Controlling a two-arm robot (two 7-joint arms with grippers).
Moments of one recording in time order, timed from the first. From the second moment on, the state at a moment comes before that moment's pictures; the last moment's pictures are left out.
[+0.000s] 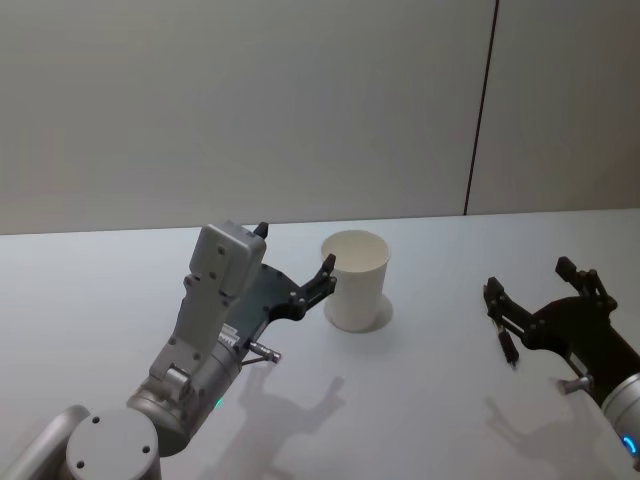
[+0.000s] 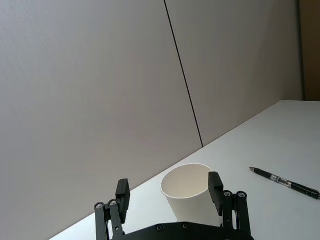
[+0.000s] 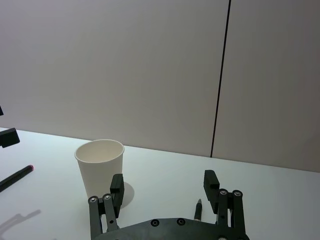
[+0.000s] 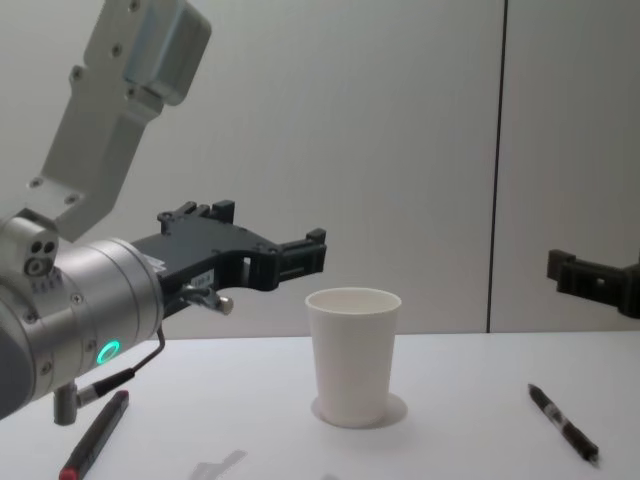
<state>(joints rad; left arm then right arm) -0.24 0.38 0.45 -1.63 -0.20 0.01 -0.01 -0.01 0.34 -0.23 -1.77 0.29 0.03 0.07</state>
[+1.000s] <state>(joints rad) -0.24 0.38 0.45 -1.63 -0.20 0.01 -0.01 -0.01 0.34 -0.23 -1.77 0.29 0.03 0.07</state>
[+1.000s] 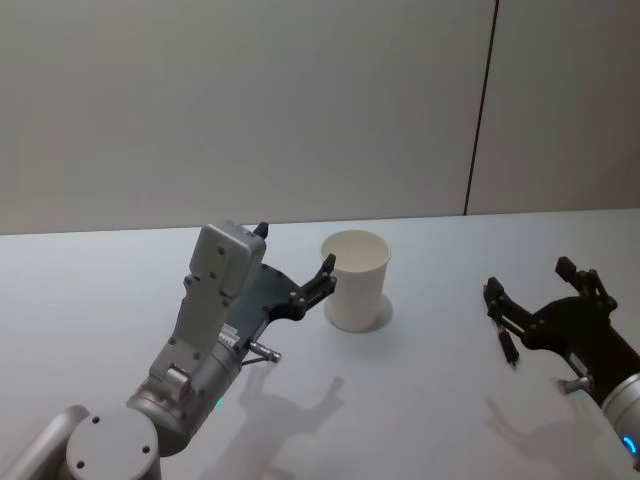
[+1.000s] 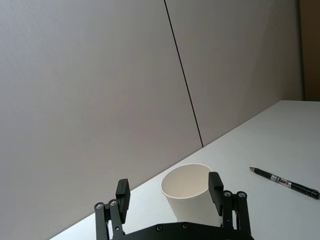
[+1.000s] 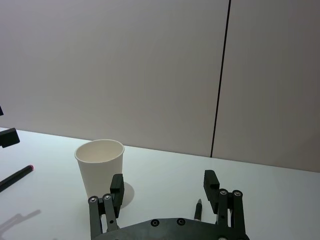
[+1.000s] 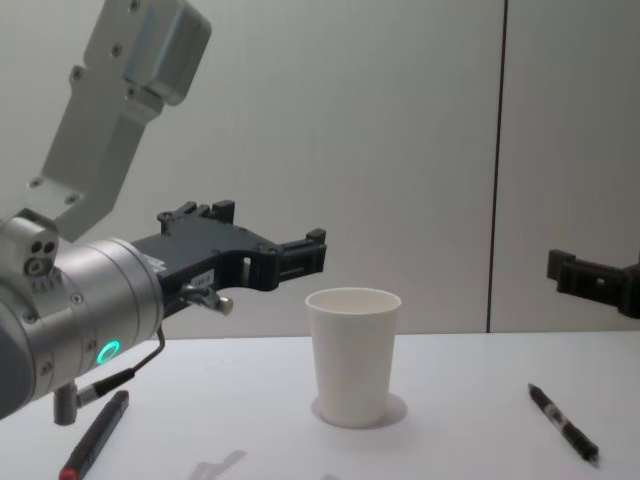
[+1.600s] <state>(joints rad) -0.24 0.38 0.45 -1.63 -0.20 0.01 -0.01 -0.01 0.34 -0.23 -1.77 0.29 0.03 0.07</state>
